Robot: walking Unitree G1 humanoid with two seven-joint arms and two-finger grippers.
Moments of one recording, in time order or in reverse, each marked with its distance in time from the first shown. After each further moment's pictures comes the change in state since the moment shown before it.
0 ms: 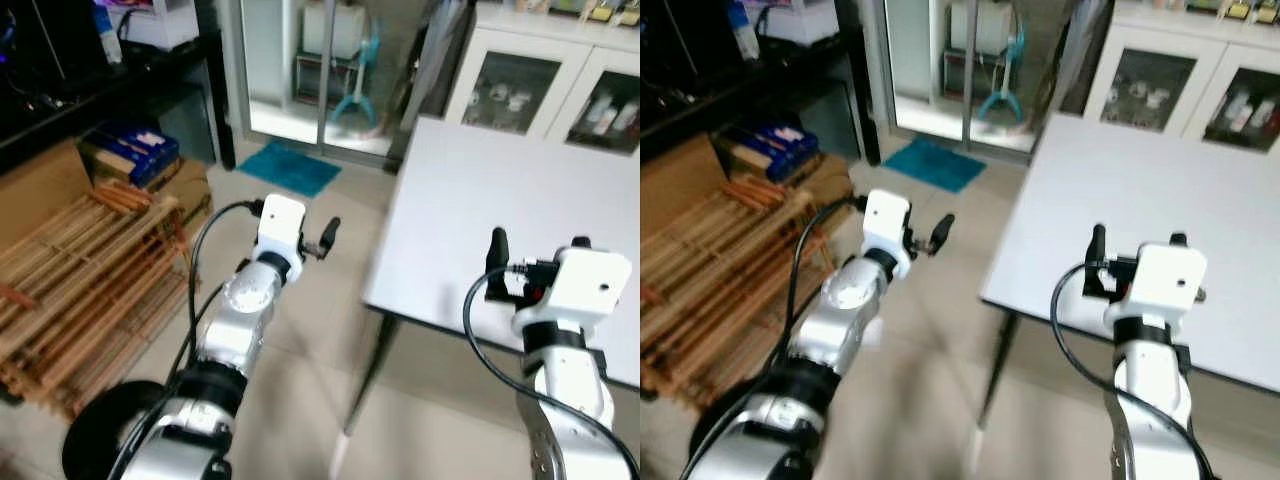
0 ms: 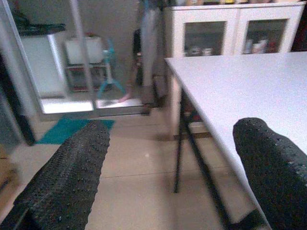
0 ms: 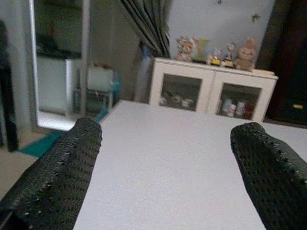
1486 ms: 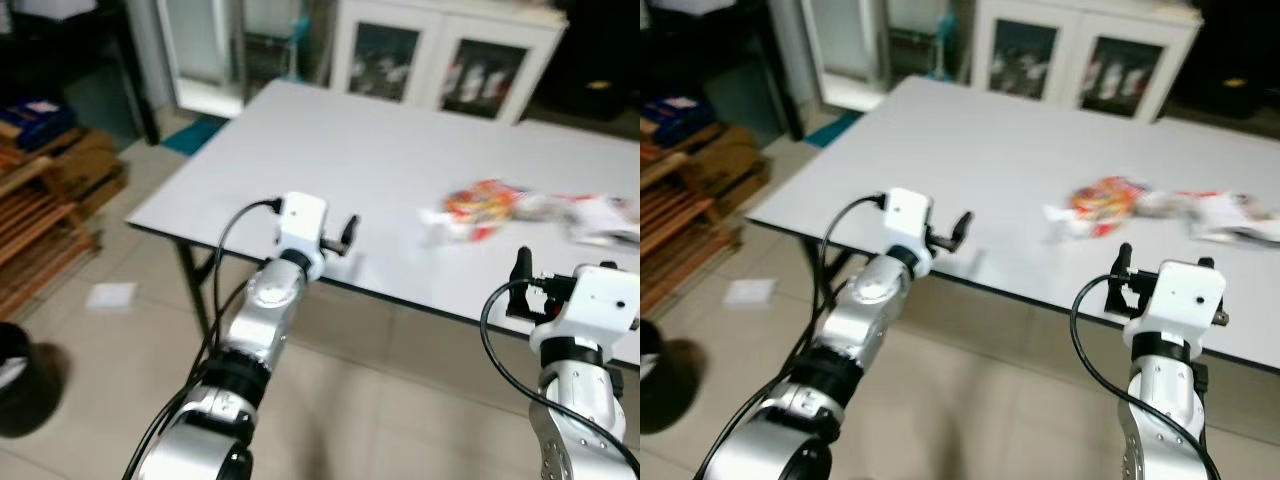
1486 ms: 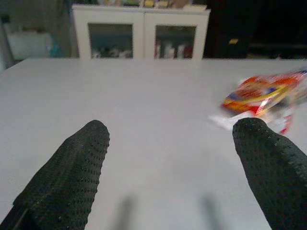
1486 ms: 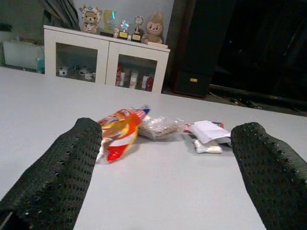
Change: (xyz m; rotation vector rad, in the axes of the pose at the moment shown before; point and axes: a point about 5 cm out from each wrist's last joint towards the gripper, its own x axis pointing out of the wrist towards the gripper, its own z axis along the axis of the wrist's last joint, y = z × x) left arm 0.014 -0.015 0.006 -0.029 -0.008 0.007; right arm -0.005 -0.015 -0.013 -0.036 0.051 -0.091
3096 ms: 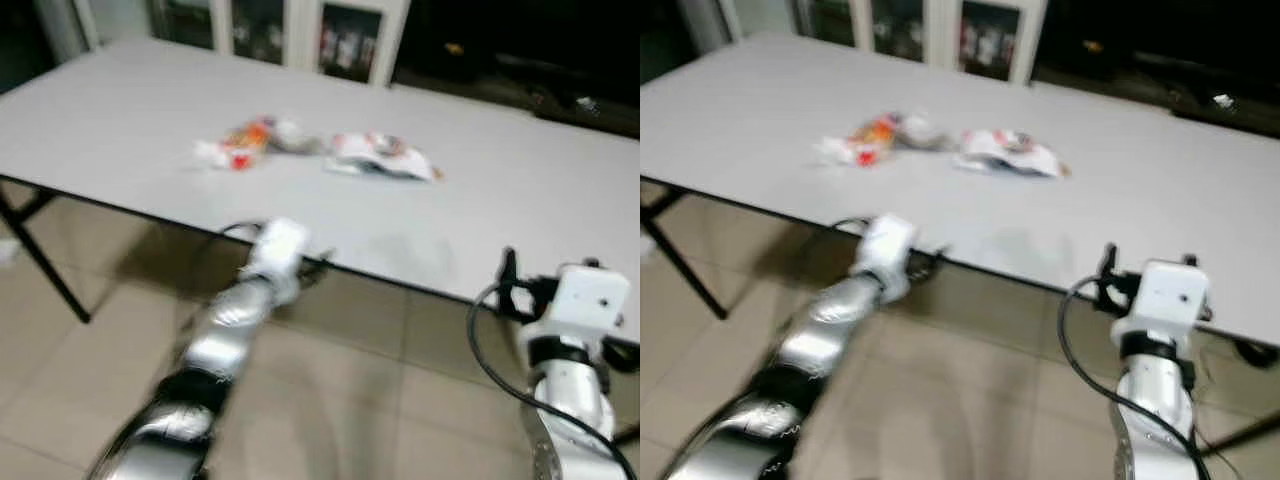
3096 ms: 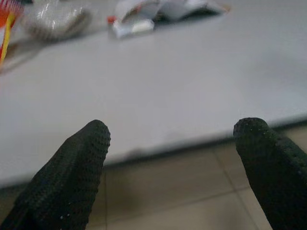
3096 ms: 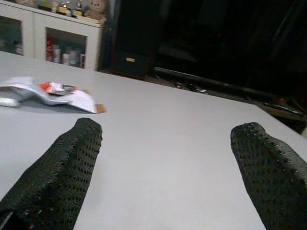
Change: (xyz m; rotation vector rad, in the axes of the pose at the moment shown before) left arm -0.040 0.045 -0.044 0.154 0.201 -0.034; right arm -0.001 0.007 -0.002 -0.015 -0.007 0.032
